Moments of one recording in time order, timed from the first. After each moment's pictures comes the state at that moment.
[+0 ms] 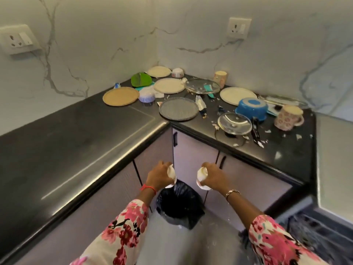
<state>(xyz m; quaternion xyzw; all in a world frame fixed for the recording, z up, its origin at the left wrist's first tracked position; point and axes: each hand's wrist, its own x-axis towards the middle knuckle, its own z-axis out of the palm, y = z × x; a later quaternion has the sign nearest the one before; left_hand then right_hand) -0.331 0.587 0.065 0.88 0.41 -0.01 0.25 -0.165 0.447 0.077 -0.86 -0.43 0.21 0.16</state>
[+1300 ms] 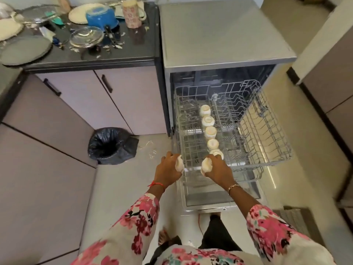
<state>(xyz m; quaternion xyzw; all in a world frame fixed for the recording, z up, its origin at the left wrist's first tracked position) -0.396 0.133 -0.037 0.95 0.07 -0.13 0.26 -0.353 -0.065 -0.026 -0.94 -0.08 0.22 0.23</state>
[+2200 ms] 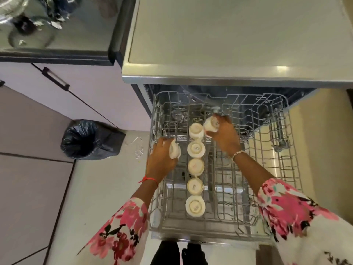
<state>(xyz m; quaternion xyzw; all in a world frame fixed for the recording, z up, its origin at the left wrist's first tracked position) -0.130 0.084 -0.108 0.93 0.20 -0.06 0.30 0.020 -0.087 -0.096 -0.93 -0.11 0.18 0.30</state>
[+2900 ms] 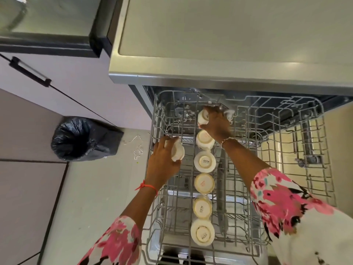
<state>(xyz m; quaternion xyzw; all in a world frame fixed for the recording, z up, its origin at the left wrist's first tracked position) -0.088 0.113 -0.151 0.93 0.19 -0.07 0.29 0.094 -0.012 -0.183 -0.95 -0.19 0.19 0.18</state>
